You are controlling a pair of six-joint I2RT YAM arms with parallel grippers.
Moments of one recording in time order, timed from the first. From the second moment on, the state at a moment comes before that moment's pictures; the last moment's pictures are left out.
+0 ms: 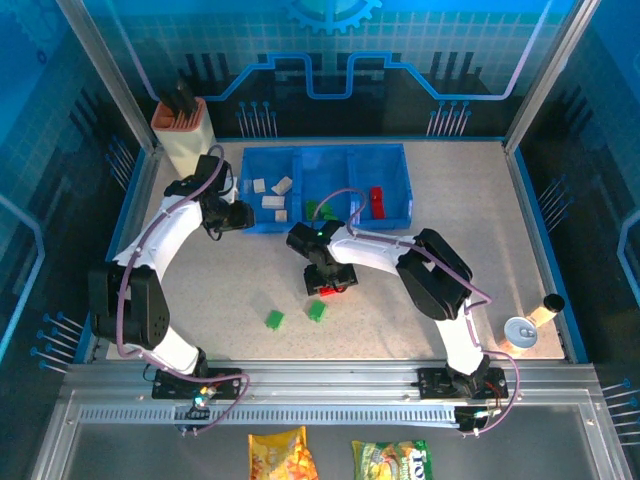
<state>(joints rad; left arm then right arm) -0.09 1.57 1.26 -0.83 0.15 -0.27 0.89 2.06 1.50 -0.99 0.07 0.70</state>
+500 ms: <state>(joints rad) -0.09 1.57 1.26 -0.83 0.15 -0.27 0.88 2.06 1.49 -0.98 0.07 0.73</state>
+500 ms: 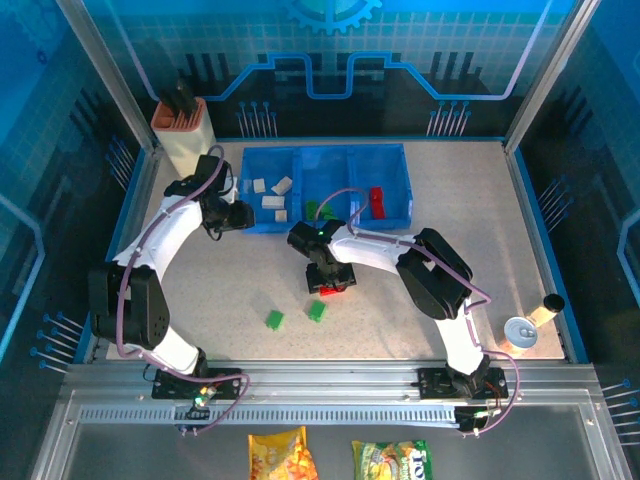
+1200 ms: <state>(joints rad) -0.09 1.57 1.26 -0.83 0.15 -0.26 0.84 2.02 1.43 -0.96 0.08 0.76</state>
